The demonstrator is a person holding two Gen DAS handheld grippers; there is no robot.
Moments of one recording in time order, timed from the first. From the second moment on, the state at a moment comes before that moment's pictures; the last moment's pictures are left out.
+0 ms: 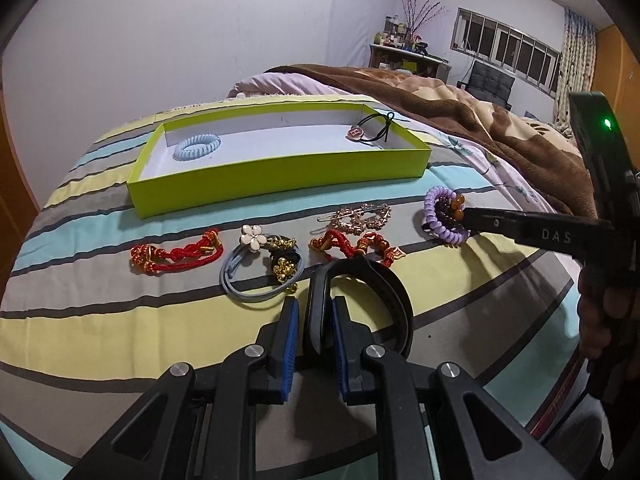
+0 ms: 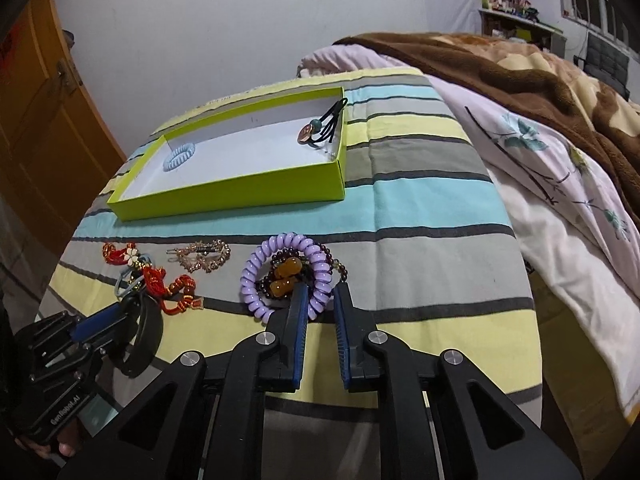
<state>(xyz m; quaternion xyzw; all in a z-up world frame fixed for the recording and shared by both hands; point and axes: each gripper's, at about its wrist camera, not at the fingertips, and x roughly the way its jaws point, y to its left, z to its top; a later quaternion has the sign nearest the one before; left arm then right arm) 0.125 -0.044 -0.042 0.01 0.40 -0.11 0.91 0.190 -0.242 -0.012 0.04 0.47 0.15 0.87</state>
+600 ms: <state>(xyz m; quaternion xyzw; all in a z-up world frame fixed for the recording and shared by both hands) 0.121 -0.039 -0.041 0.00 0.40 -0.11 0.91 0.191 -0.225 -0.008 -0.02 0.48 0.15 0.86</state>
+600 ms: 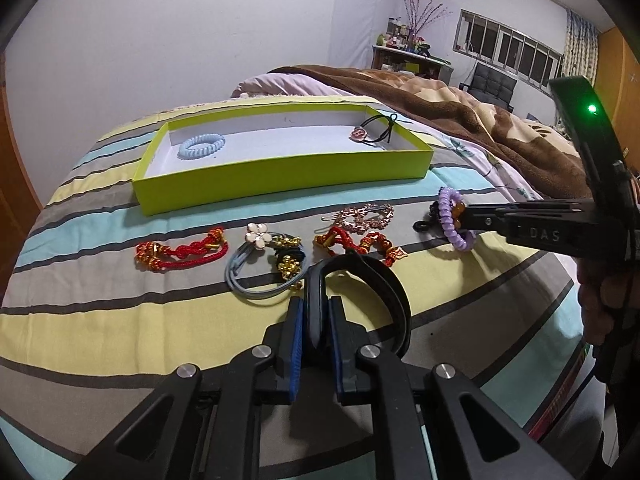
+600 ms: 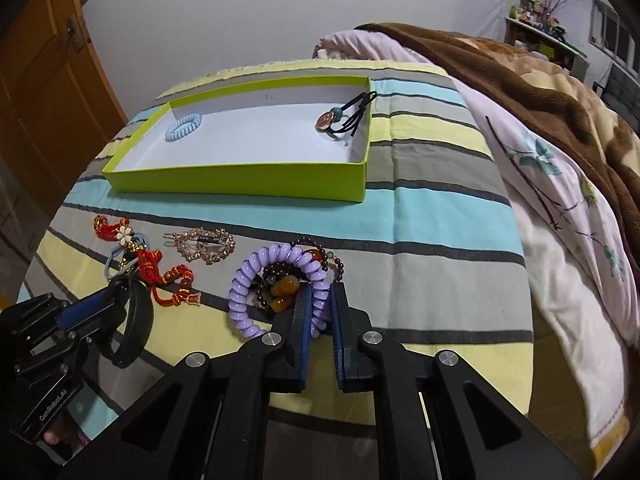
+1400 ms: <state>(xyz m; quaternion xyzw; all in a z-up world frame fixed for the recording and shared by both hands) 0.084 -0.015 -0.003 -0.03 0.35 -0.09 0.93 0.139 -0.237 0.036 0.03 0.42 0.16 0.89</state>
